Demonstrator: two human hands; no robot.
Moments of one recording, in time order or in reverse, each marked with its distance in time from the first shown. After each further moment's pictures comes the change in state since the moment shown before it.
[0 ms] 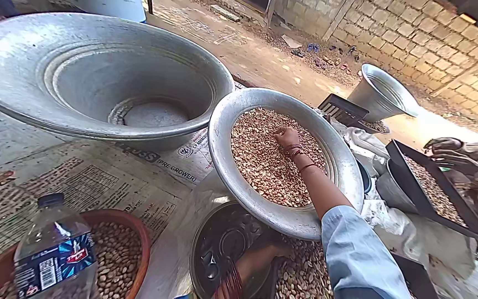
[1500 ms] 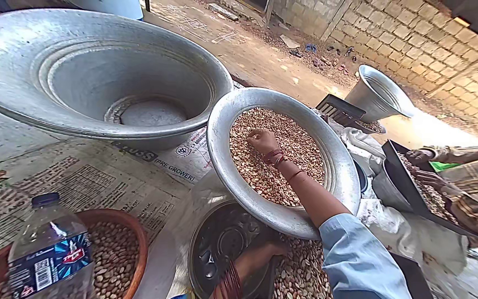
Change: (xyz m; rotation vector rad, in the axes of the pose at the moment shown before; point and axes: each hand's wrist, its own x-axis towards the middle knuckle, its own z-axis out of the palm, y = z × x) left_hand -0.004 0.004 0.002 0.041 0.033 0.024; right_hand -0.054 -0.064 0.019 0.187 -0.128 -0.182
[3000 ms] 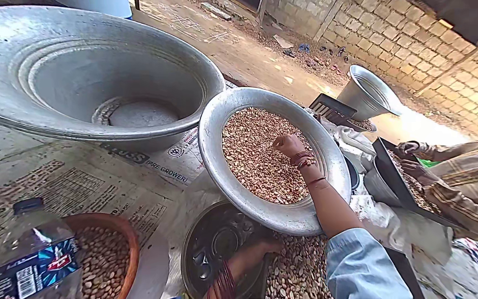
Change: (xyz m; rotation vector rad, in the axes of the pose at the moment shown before) left_hand 0.008 -0.009 0.000 -0.036 -0.027 0.016; right_hand -0.007 0.072 -0.069 -0.349 -0.050 0.002
